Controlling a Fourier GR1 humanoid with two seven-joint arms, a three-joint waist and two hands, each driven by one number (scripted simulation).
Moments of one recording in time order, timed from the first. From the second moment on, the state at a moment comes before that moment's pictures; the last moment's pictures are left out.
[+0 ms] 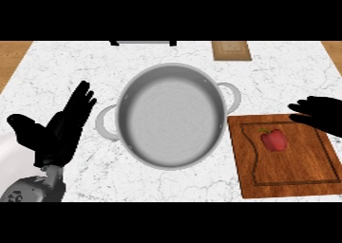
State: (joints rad) left arm -0.14 0.29 -0.19 -1.68 0.25 0.26 0.28; right arm -0.20 -1.06 0.18 -1.82 0.44 0.48 -0.37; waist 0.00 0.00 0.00
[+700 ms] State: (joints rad) left arm -0.12 0.24 -0.15 -1.67 0.20 0.22 0.28; right arm -0.15 -0.88 0.22 -1.78 0.75 0.47 -0.33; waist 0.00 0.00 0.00
